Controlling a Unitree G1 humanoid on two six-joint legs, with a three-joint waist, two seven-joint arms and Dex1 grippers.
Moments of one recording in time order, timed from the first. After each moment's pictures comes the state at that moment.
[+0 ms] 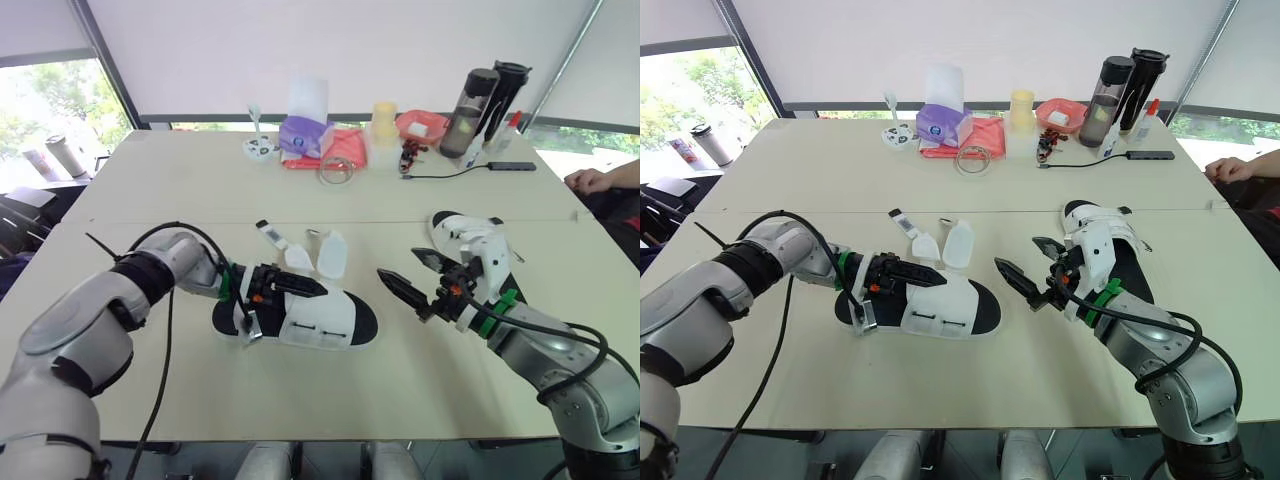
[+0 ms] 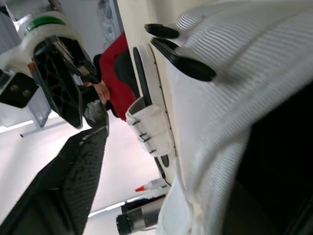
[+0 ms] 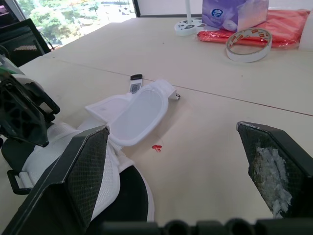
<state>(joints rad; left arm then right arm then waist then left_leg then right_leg) -1.13 0.78 -1.05 0.72 1.50 -1.11 0.99 -0.12 -0.55 -0.16 -0.60 0.71 0.76 0.37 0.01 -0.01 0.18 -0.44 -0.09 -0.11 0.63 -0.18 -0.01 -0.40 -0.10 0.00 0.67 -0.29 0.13</state>
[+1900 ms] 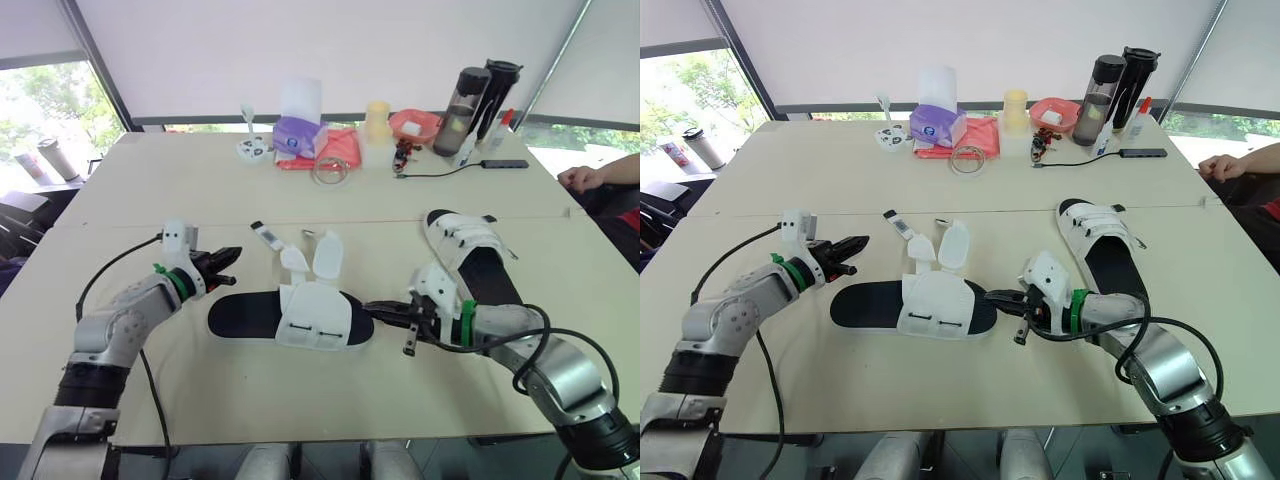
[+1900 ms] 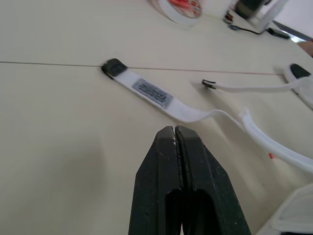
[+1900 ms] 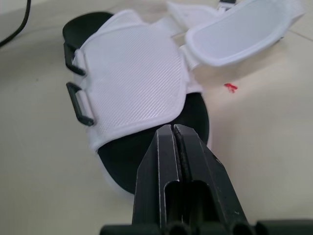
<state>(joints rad) -0.45 0.61 0.04 0.19 -0.84 0.62 -0.47 -0.20 -0.71 0.17 -0.39 0.43 0.56 0.80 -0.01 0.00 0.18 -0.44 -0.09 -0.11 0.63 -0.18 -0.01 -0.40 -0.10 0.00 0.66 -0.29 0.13</state>
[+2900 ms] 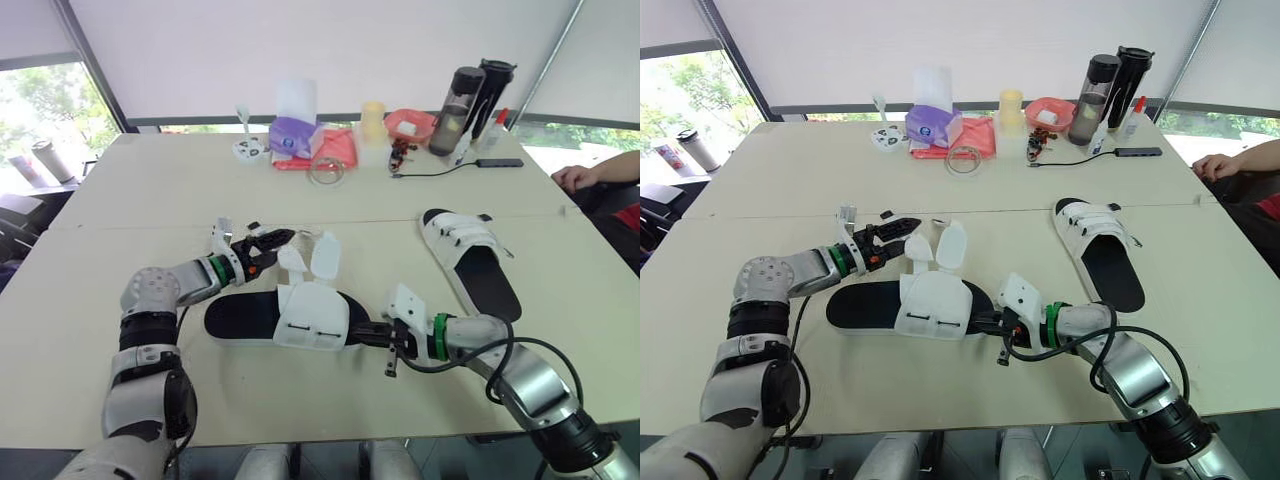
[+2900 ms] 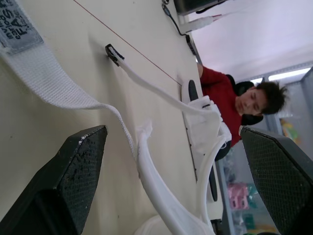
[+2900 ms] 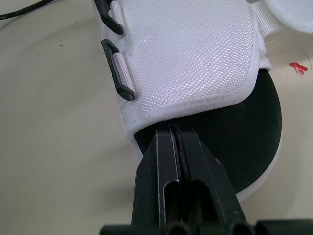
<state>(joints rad) -0.77 0.29 0.42 0.61 -0.96 1.14 -0.38 -0.21 -0.64 0.27 -0.33 0.29 0.50 0.85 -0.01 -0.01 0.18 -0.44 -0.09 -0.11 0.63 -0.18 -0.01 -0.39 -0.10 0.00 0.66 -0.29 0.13</state>
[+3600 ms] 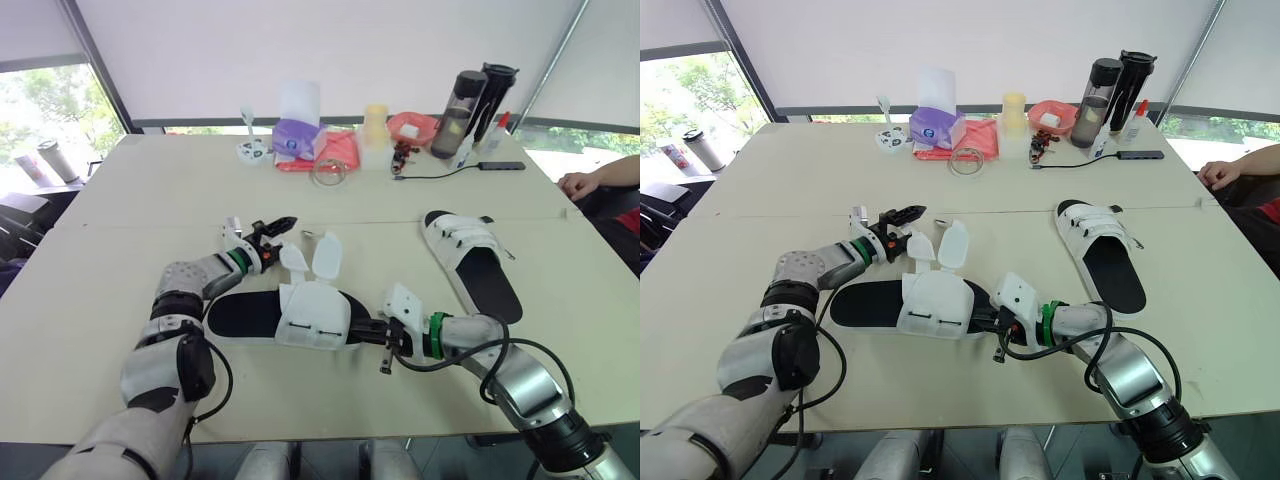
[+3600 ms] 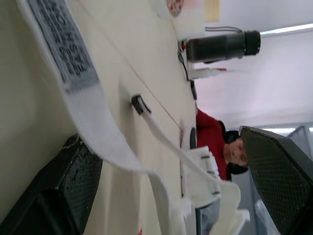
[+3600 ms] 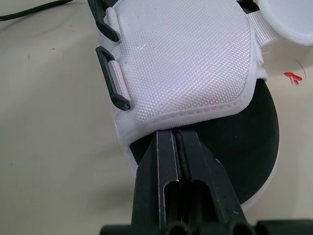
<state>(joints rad) -0.97 0.25 0.51 1.05 -0.83 0.84 -0.43 -0.21 -0.60 0.27 -0.32 0.25 0.50 0.84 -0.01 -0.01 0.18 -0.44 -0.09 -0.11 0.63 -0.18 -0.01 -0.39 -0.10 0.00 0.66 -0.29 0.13</state>
